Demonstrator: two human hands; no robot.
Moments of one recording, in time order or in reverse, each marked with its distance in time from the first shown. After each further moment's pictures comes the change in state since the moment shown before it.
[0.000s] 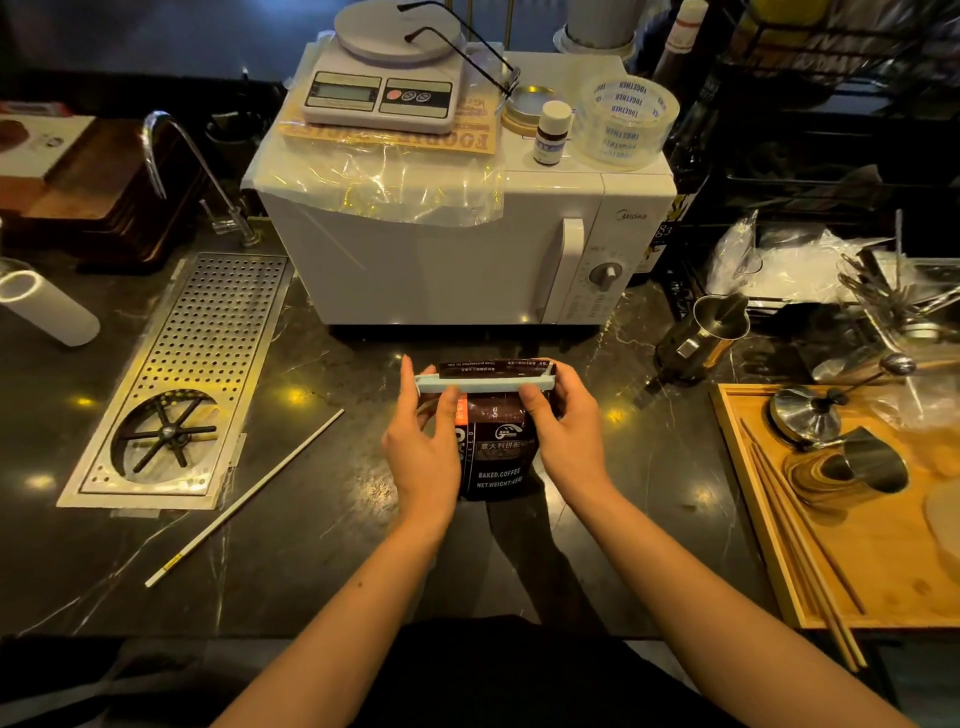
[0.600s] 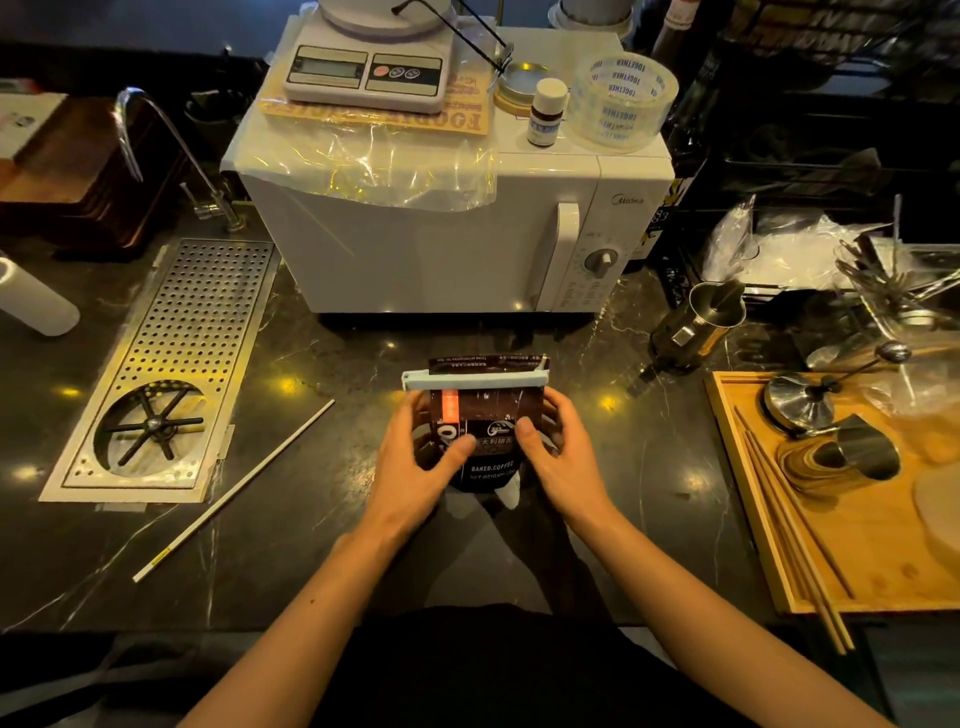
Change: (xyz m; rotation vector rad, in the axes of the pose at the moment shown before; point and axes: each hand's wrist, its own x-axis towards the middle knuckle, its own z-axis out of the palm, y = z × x) left_hand -0.002 -0.025 -0.035 0.209 -0.415 -0.030; right_hand -0.028 0.028 -0.015 0.036 -0.157 0.165
